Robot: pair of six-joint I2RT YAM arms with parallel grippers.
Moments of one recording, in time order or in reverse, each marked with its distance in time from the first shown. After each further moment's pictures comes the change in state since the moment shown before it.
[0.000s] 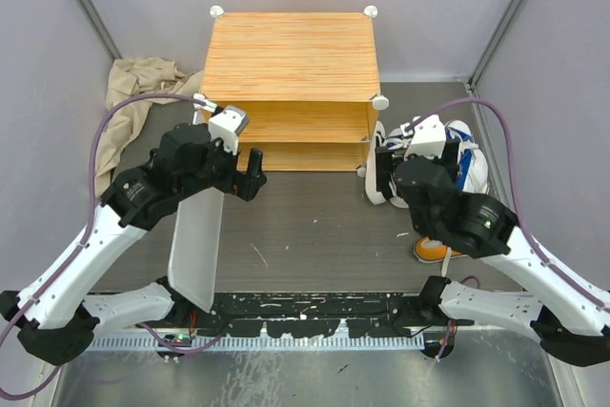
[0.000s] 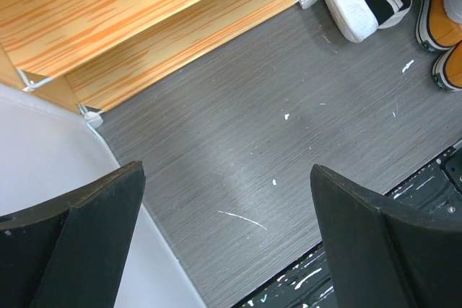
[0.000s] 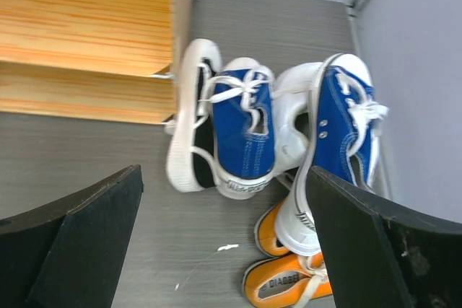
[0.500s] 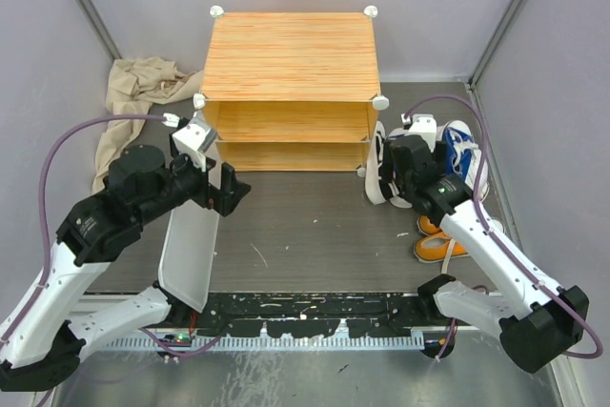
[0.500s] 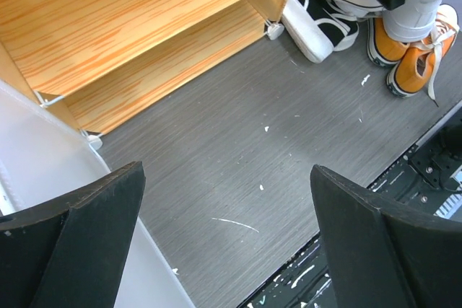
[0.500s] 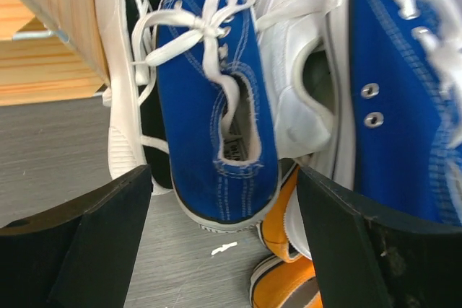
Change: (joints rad) left arm 0.000 -0.203 -0.014 -0.012 0.051 0.039; right arm -0.478 0.152 -0.260 0.243 -0.269 0.000
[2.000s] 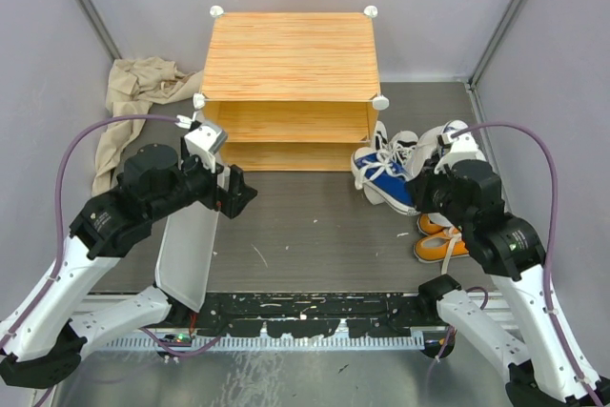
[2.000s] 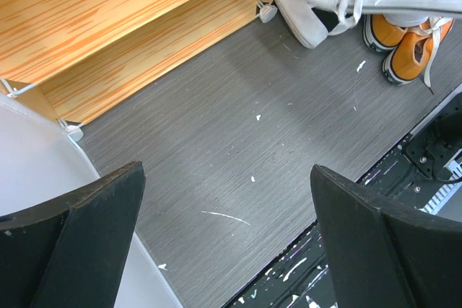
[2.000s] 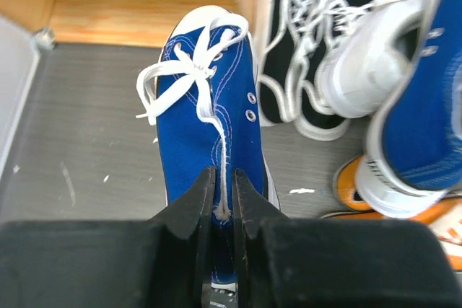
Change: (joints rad) left arm 0.000 0.008 -0.061 0.024 0.043 -0.024; right arm -0.082 -0.339 0.118 -0.273 -0.479 0.037
